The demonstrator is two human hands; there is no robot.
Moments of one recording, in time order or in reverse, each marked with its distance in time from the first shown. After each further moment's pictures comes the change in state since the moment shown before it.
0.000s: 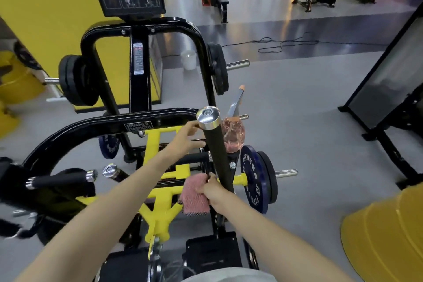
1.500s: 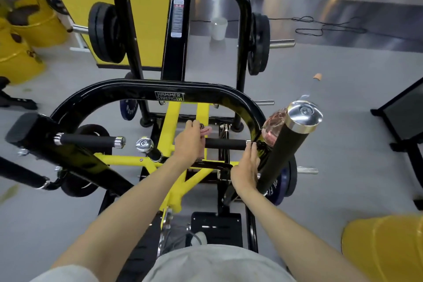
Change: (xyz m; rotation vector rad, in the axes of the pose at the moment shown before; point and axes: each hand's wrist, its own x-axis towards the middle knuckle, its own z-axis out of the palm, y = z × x) left_hand -0.006 -0.109 -0.022 0.640 0.336 -0.112; right_hand 0.037 -0.003 0.017 -0.707 0.561 -0.372
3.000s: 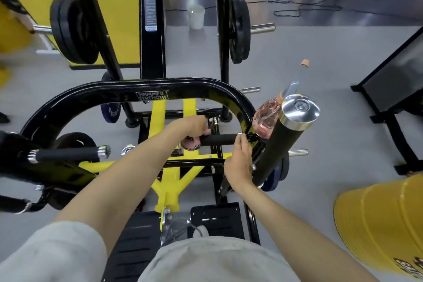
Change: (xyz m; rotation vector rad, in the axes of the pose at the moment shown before) left_hand 0.066 0.036 -0.024 0.140 -0.745 0.135; right_hand 0.003 -0.005 -0.003 -0.111 0.035 -0.056
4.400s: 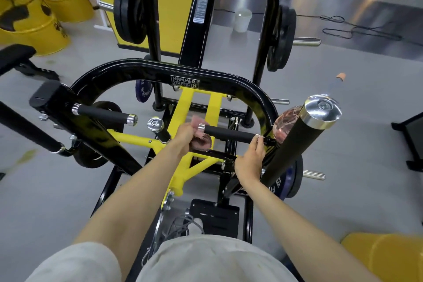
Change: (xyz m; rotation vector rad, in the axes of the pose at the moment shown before) left_hand -0.053 -0.039 0.075 -1.578 0.467 -0.359; right_hand 0.005 0.011 0.008 0.076 -0.056 -0.026
